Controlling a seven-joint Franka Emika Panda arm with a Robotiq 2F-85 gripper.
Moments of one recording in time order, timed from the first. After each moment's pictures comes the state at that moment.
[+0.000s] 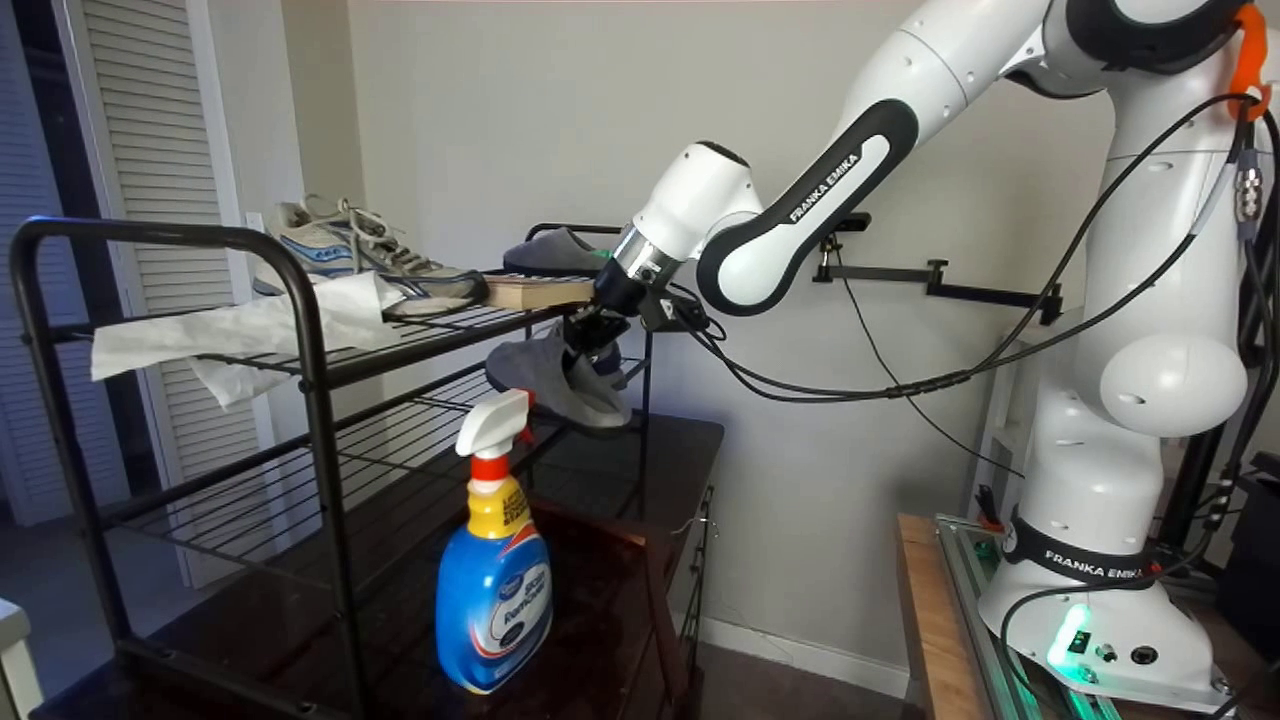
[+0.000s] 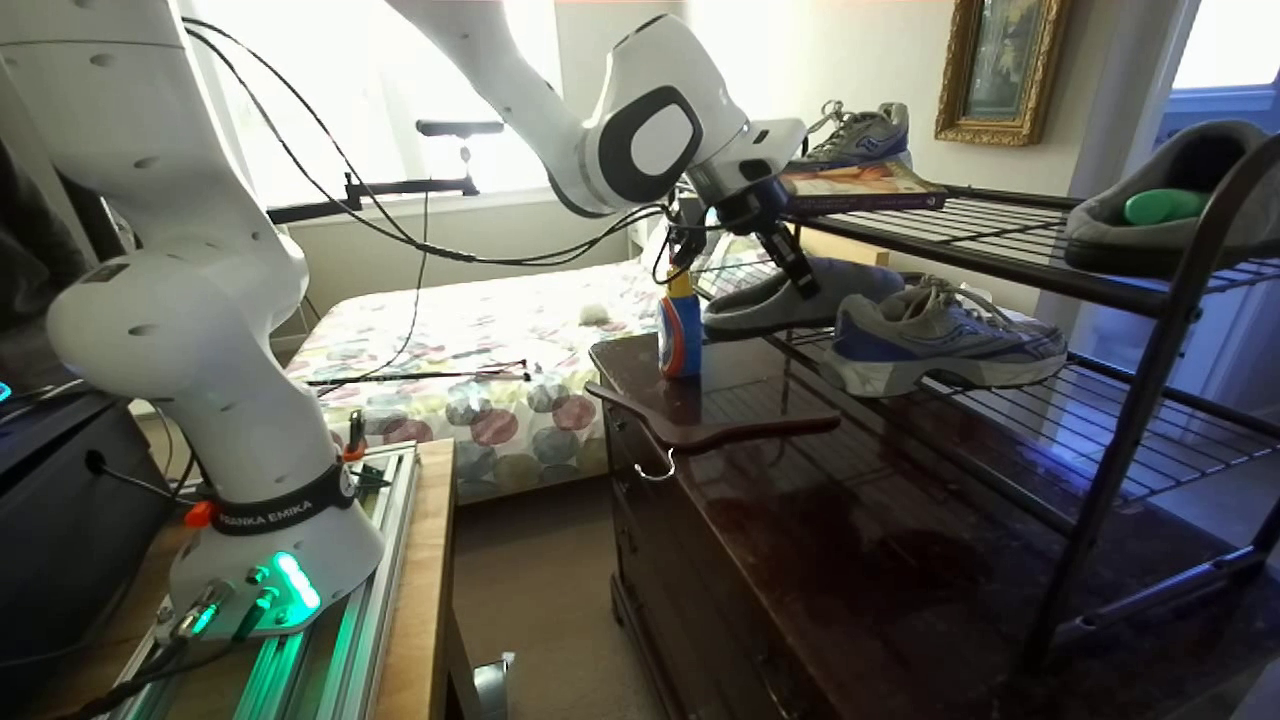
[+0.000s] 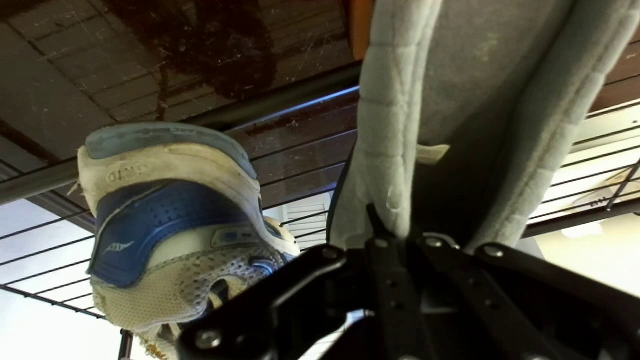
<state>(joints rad) -0.09 -0.01 0.09 -2.39 -0.33 3.03 0.58</state>
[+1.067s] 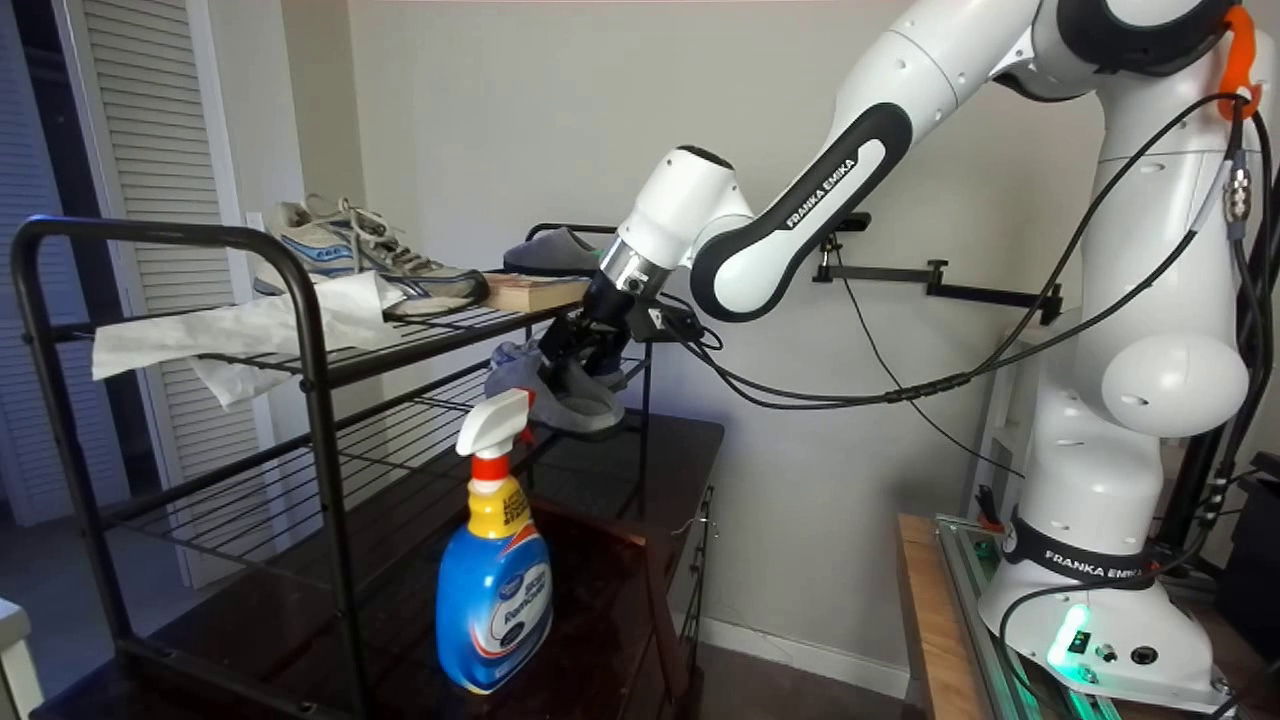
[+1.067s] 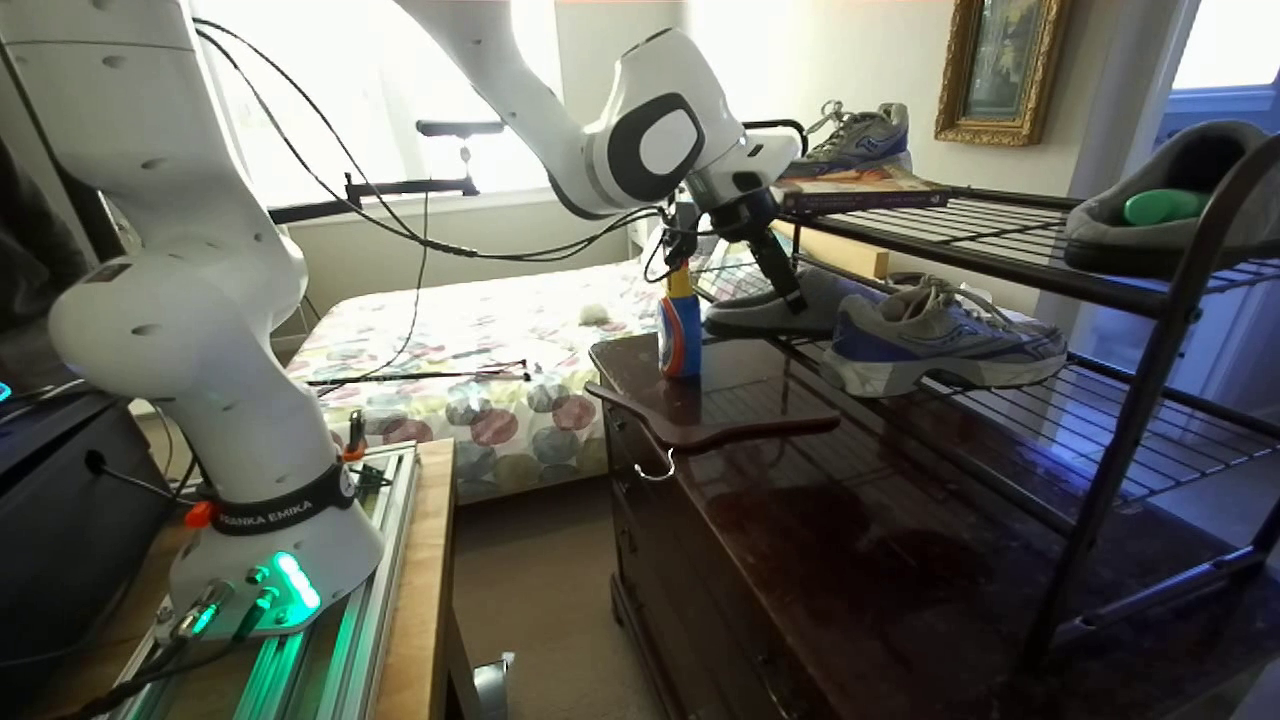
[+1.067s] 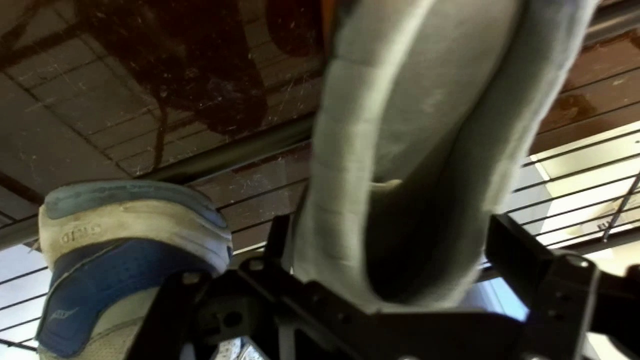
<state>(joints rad) -0.08 0.02 0.13 -2.36 -0.35 2.95 0.67</state>
